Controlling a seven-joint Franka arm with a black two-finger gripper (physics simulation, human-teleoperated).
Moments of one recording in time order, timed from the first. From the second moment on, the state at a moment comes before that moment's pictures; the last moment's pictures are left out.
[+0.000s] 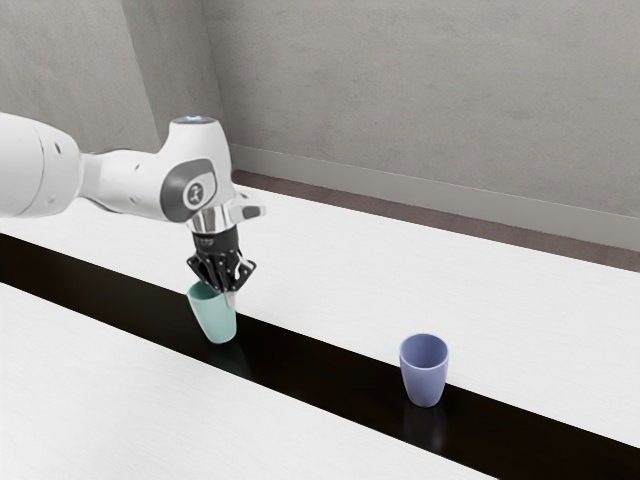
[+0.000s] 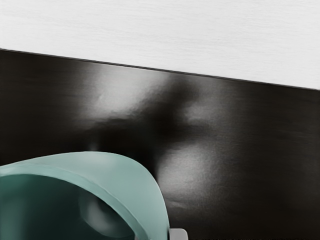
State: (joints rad) arm -0.11 0.24 0.13 -1.95 -0.06 2.09 -0.07
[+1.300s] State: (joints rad) arm -0.26 0.13 0.13 -1.80 -0.02 1.89 -0.06
